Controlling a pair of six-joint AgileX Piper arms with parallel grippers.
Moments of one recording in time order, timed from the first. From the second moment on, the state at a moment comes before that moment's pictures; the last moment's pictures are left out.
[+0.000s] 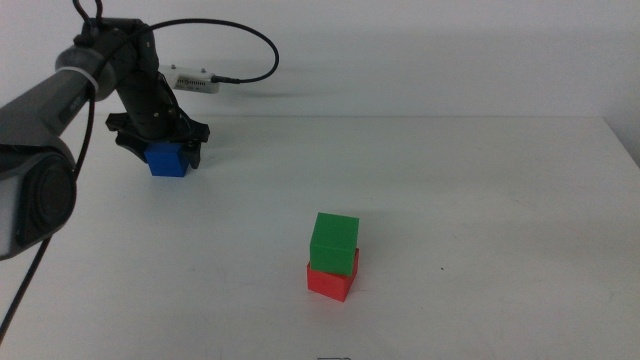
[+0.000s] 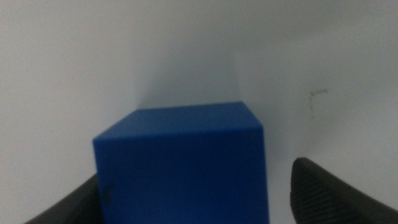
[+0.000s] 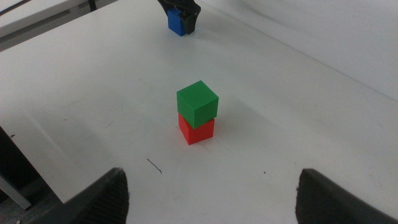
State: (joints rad) left arm -0.06 2.48 -2.28 -0.02 1.20 0.13; right arm 0.88 0.54 -0.94 -0.17 0.97 0.11
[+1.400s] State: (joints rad) left arm -0.56 1.66 -1.47 0.14 1.06 -0.48; right arm 0.88 0.54 -0.94 -0.17 0.97 0.11
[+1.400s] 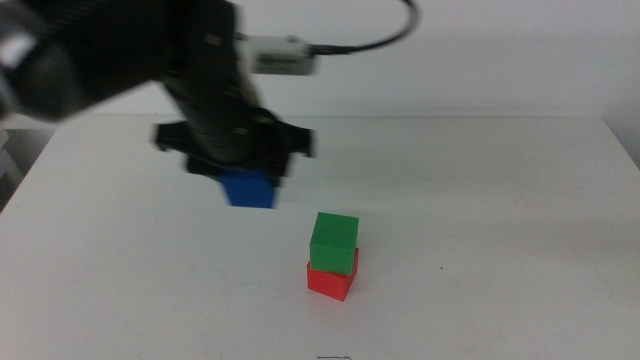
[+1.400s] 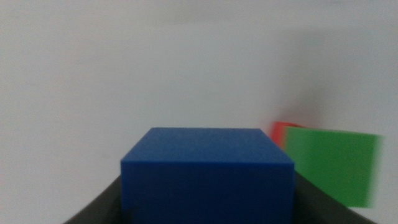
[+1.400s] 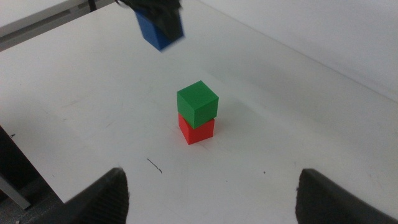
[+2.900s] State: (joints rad) left arm -0.72 1.93 -1.70 0.06 1.13 -0.57; right arm 0.88 0.54 -0.94 -0.18 0.97 0.11
